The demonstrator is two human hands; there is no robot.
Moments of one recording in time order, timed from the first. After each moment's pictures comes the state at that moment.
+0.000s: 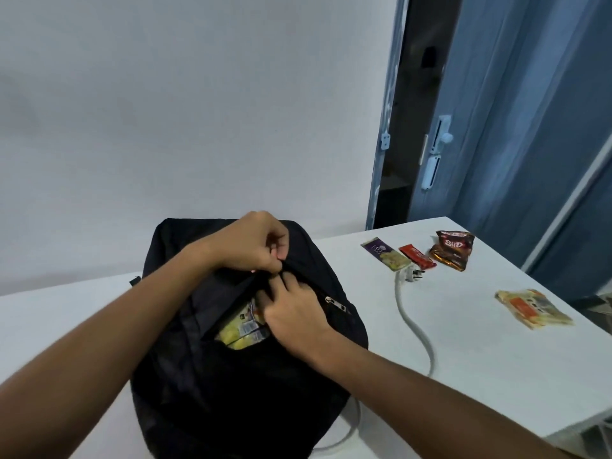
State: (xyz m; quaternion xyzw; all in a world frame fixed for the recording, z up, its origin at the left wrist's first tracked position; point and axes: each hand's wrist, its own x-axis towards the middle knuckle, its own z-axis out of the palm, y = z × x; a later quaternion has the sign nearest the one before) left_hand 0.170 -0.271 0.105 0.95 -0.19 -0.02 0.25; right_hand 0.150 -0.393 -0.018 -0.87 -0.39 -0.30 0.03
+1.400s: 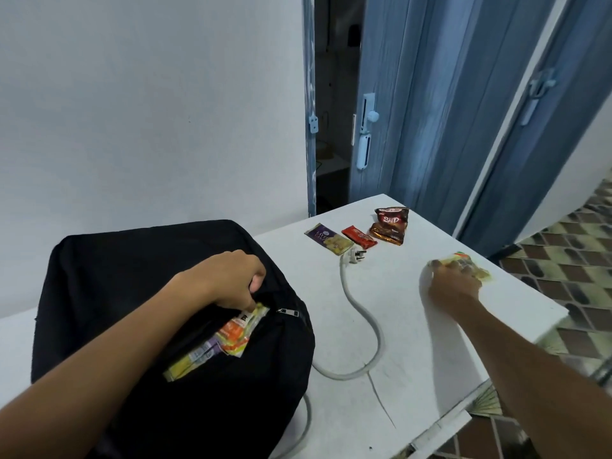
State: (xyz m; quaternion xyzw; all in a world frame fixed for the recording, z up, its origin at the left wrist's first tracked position) left_hand 0.203 -0.332 0.047 0.97 -0.19 -0.13 -0.02; right_hand 0.242 -0.718 -0.086 -0.98 0.21 0.04 -0.02
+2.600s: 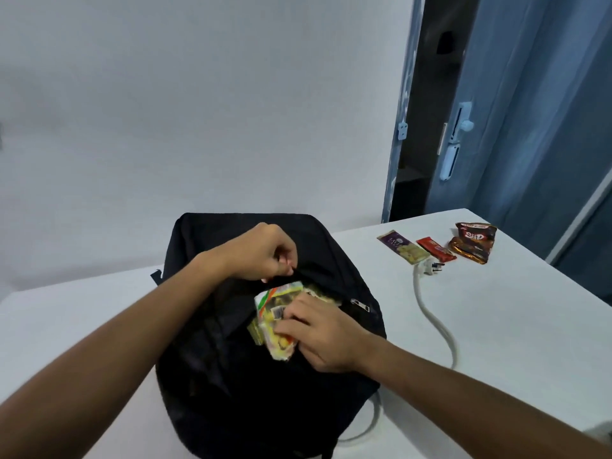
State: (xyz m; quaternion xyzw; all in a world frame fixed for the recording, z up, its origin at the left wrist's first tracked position) left_hand 0.164 -0.257 0.080 0.96 -0.18 -0.04 0.21; right_hand 0.147 -0.431 -0.037 -0.74 -0.61 -0.20 0.23
